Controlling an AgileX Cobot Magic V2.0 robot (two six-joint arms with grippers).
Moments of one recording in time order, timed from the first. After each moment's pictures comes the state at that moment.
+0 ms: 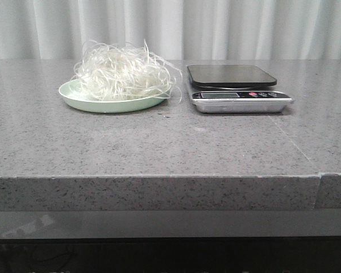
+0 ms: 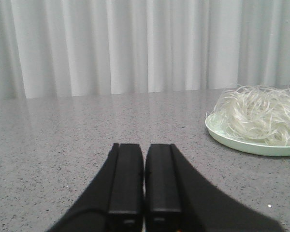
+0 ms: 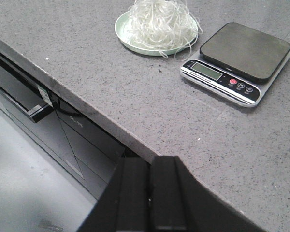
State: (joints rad) left arm -0.06 0.00 0.00 -0.01 -0.02 0.04; right arm 0.58 0.37 -0.76 0.12 0.91 -0.10
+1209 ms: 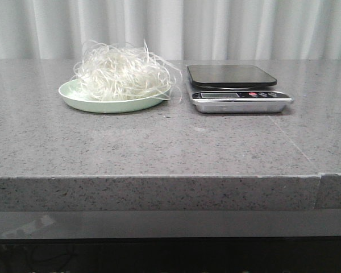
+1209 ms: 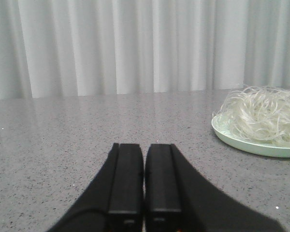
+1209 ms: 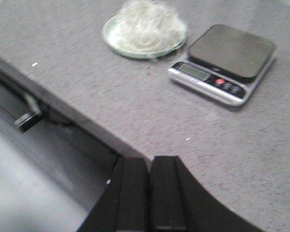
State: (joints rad) left arm -0.04 0.00 0.00 -0.01 -0.02 0.04; right arm 0.48 0.29 -0.68 0.12 0.83 -0.10
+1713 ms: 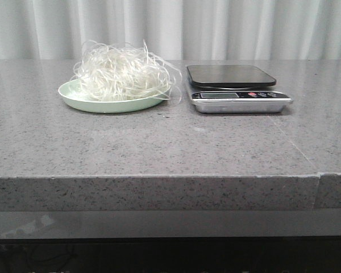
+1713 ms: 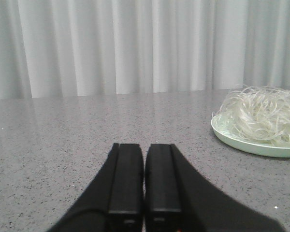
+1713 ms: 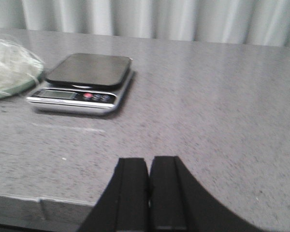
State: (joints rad) left arm -0.04 0.00 0.00 -0.01 -0.02 0.04; right arm 0.06 -0.01 -0.22 0.13 0.45 -0.10
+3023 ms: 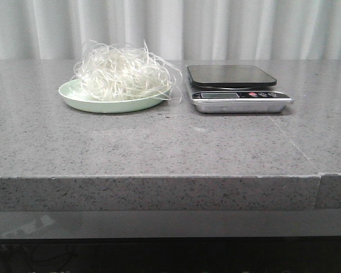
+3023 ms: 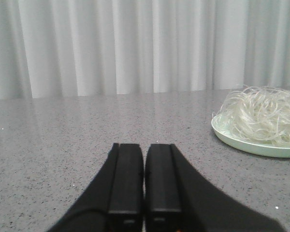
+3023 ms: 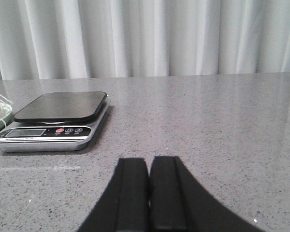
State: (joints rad) left arm -0.04 0.00 0.00 -0.01 -0.02 0.04; right arm 0.03 -0.01 0.03 0.06 0.00 0.02
